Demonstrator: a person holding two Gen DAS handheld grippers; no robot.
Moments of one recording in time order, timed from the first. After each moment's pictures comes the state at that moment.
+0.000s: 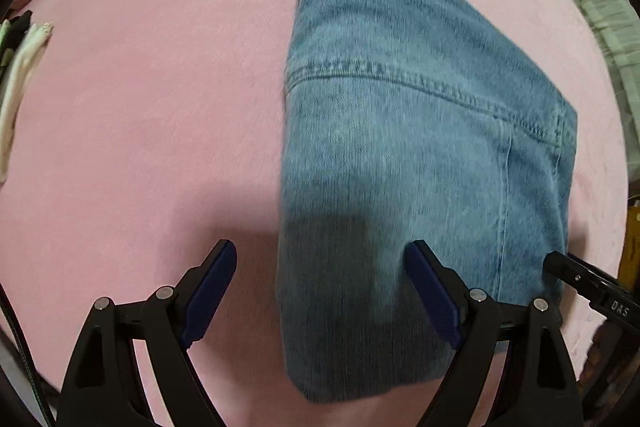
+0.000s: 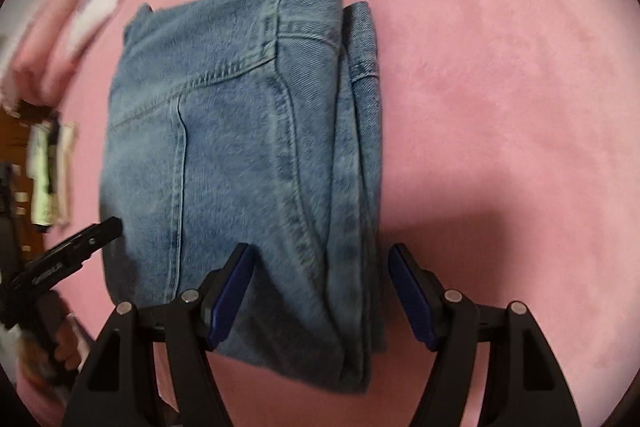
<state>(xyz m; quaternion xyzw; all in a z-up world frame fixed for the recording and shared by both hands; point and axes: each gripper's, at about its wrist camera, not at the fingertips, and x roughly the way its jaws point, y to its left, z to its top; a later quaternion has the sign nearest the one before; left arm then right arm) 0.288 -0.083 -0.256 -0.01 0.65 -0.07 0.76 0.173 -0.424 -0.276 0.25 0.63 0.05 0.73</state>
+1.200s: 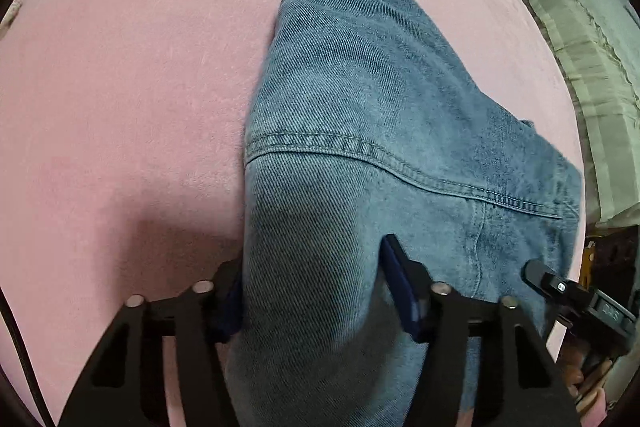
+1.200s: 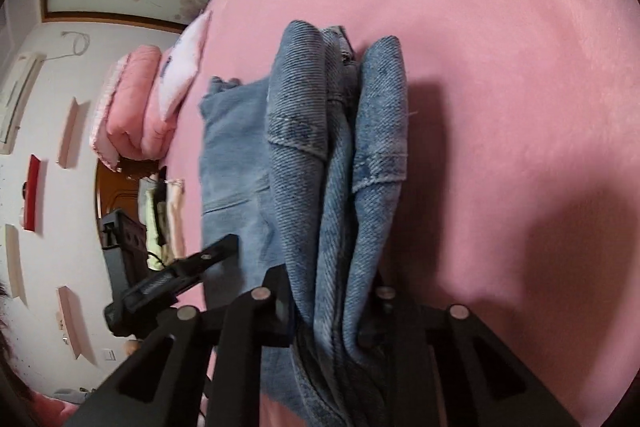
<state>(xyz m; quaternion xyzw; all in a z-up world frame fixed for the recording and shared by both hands) 0.333 -0.069 -0.277 -0.12 0.62 -0.11 0.77 0.201 -0.443 -0.273 0.41 0.53 0.16 0.73</state>
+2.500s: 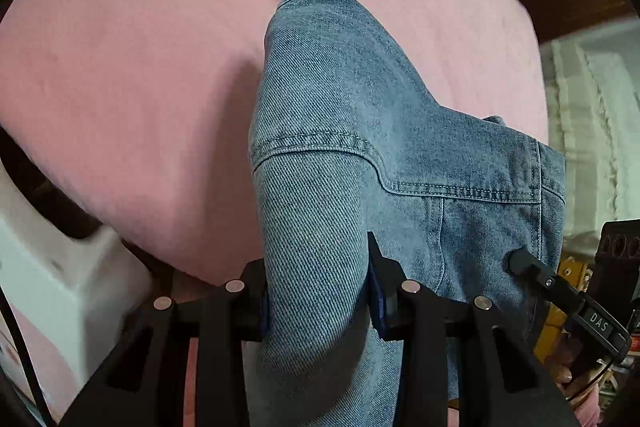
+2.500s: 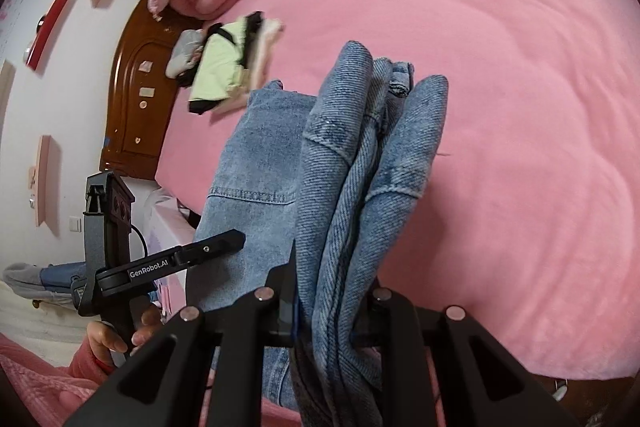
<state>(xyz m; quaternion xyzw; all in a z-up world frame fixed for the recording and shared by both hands) 0.018 0.216 -0.075 -0.23 0.64 -0.03 0.73 0.032 -0.159 -0.056 0.22 0.61 0.25 0.72</state>
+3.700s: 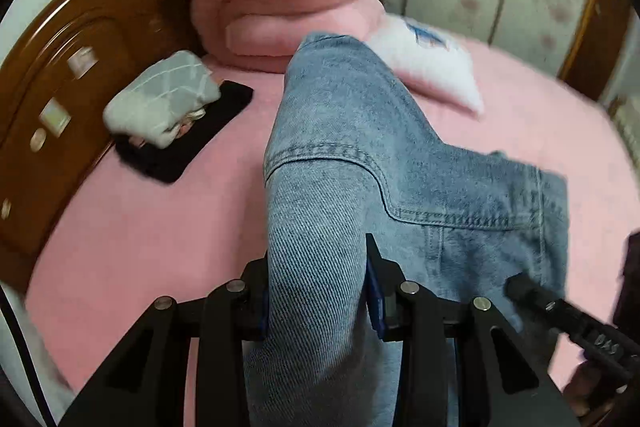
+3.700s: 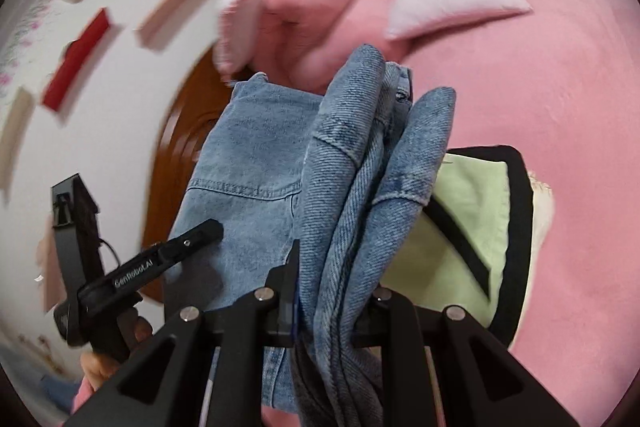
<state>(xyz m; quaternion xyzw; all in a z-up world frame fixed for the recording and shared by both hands) 0.396 0.581 -0.034 -0.02 0.45 0.09 0.89 0.434 0.278 -0.115 0.26 0.46 0.30 0.79</state>
